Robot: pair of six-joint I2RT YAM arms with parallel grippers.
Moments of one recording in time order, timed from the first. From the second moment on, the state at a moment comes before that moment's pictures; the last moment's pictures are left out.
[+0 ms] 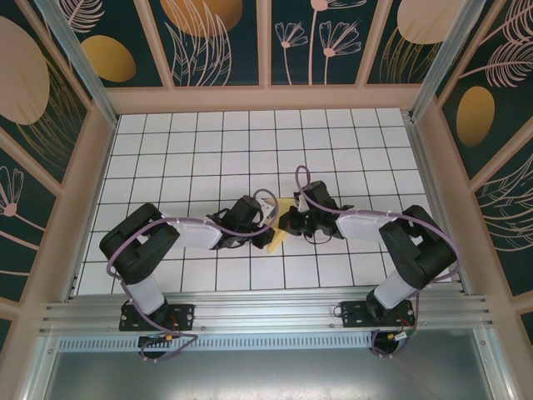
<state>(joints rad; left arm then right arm) -0.82 1.75 0.74 0.15 0.24 -0.34 0.62 1.59 0.66 0.06 -0.50 0.89</state>
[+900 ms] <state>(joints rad) -0.82 1.76 0.75 0.15 0.24 -0.34 0.55 1.55 0.61 0.10 -0.50 0.89</state>
